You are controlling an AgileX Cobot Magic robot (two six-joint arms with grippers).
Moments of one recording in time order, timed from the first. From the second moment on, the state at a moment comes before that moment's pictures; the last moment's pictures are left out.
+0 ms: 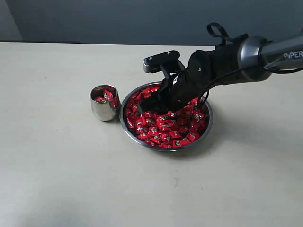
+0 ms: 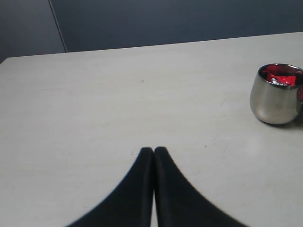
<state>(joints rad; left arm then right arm) 0.11 0.00 0.01 0.03 0.34 0.03 0.71 1.99 -1.18 0.29 0.29 -0.21</state>
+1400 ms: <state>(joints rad) 0.11 0.00 0.01 0.03 0.34 0.03 0.69 1.98 -1.18 0.31 0.33 -0.21</state>
